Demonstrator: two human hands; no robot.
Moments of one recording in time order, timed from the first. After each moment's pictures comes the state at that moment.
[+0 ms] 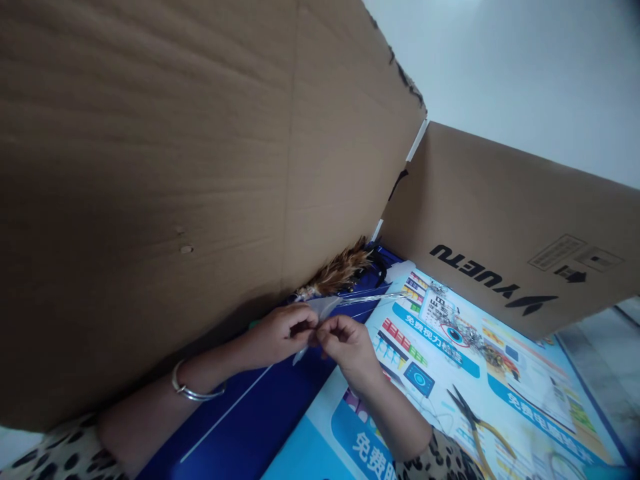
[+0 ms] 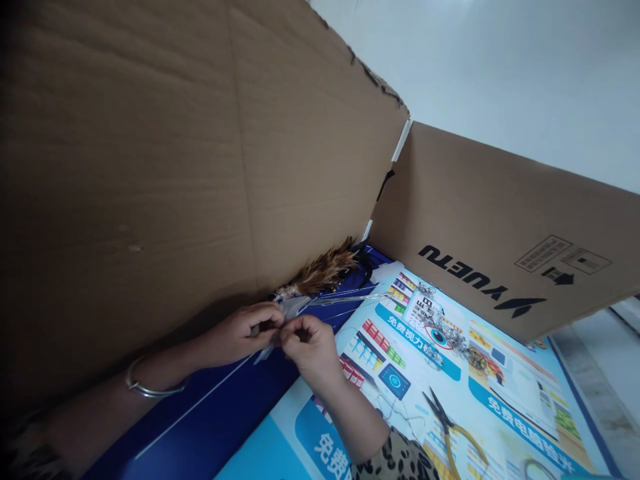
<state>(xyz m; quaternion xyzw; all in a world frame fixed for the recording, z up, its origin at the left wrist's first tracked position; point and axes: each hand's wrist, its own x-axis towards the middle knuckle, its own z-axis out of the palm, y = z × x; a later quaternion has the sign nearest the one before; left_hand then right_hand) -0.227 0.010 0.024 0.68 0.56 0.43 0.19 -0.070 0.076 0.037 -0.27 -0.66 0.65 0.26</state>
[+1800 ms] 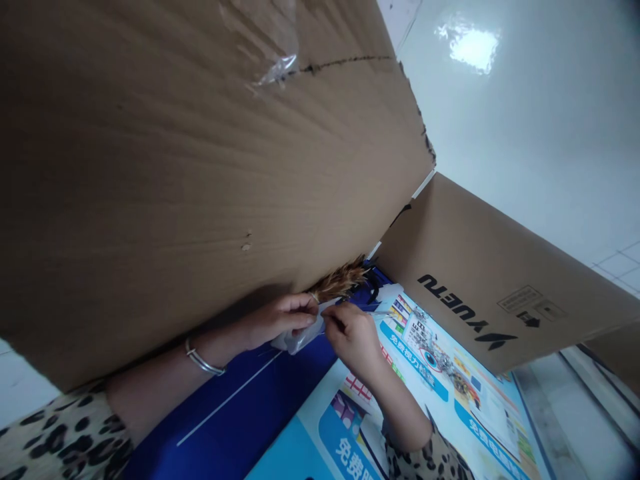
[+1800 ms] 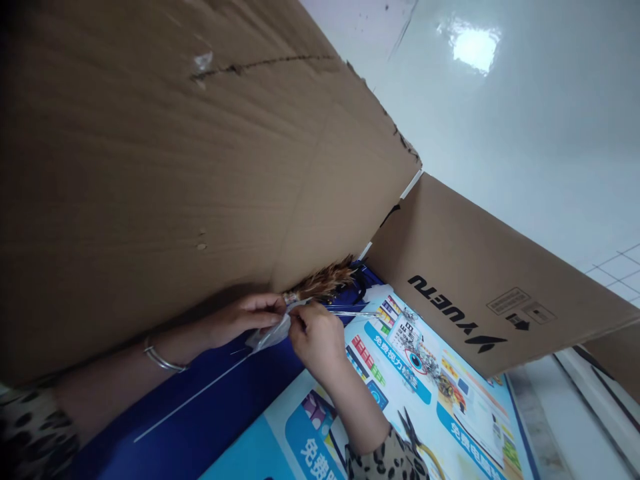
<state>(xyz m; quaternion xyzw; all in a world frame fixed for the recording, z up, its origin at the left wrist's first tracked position) -0.245 -0.001 0.035 0.50 0.42 0.58 0.49 -0.086 0.076 0.098 -0.21 -0.96 0.09 0.18</state>
